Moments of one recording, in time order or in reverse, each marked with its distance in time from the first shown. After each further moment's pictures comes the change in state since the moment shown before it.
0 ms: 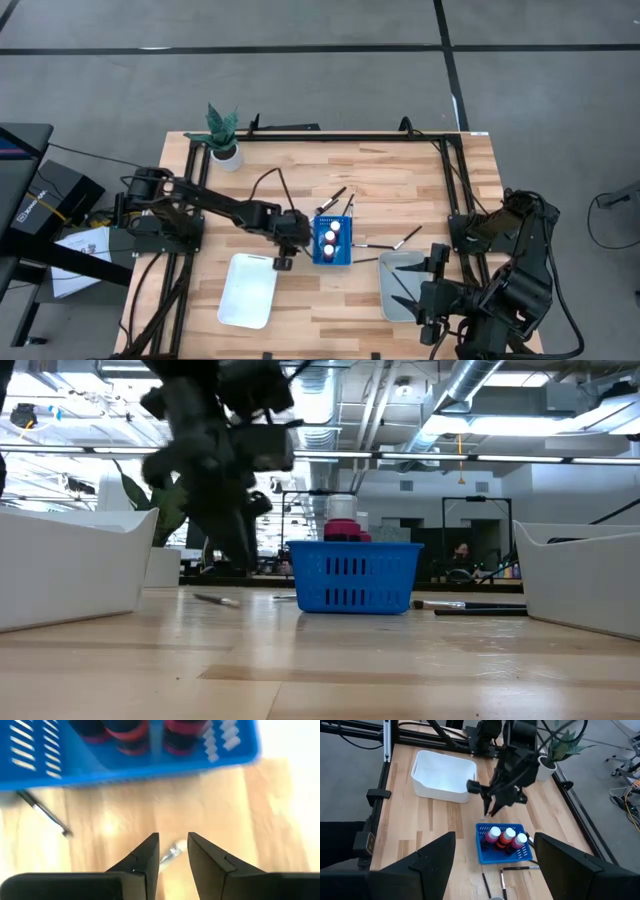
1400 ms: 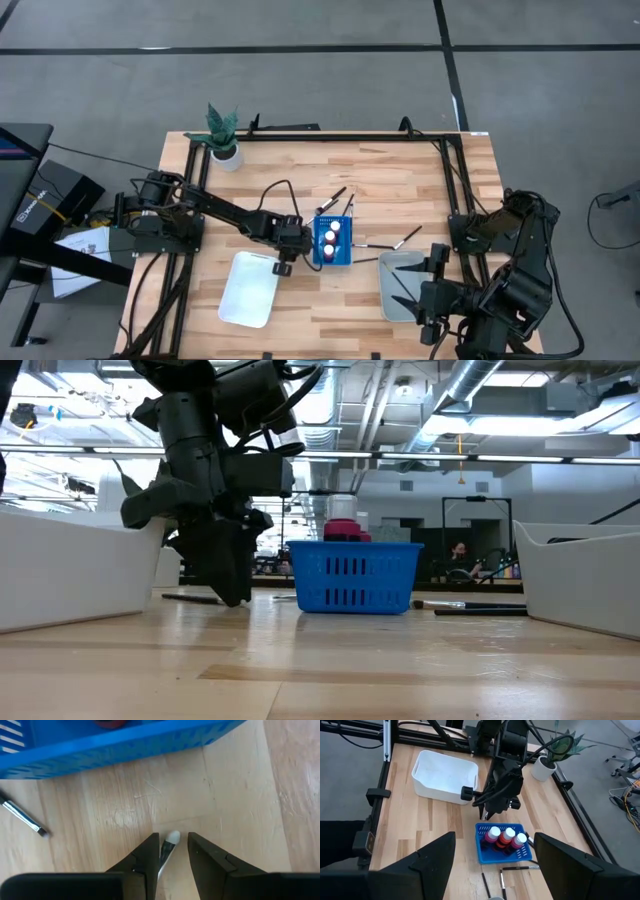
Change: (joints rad) left arm -0.050 0.099 0.003 0.015 -0.090 0.043; right arm 0.000 0.000 0.000 -0.002 -0.001 -0.003
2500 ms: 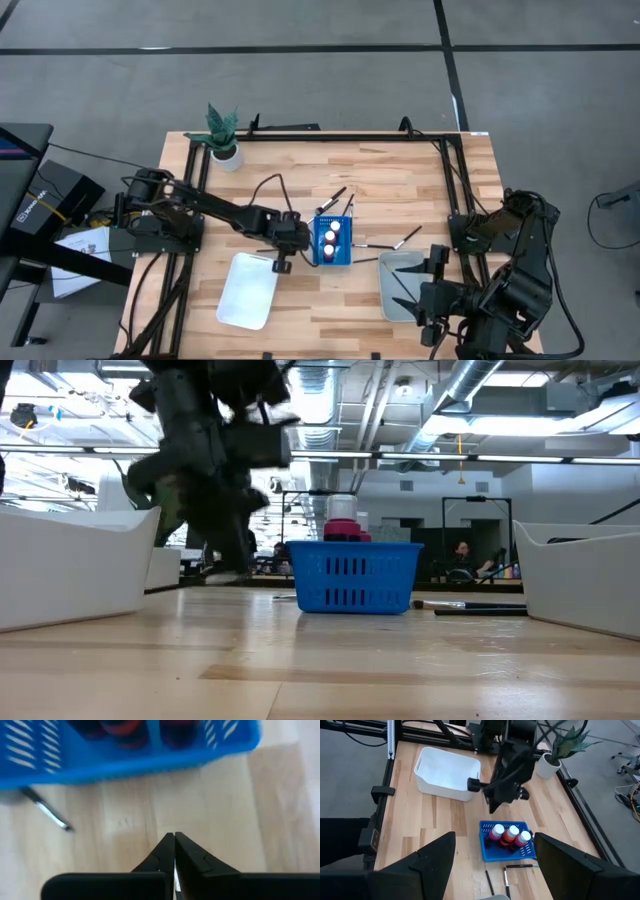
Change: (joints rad) left arm 0.005 -0.091 -0.001 -0.028 0.000 -0.046; right arm 0.000 0.000 0.000 0.006 -0.022 0.000
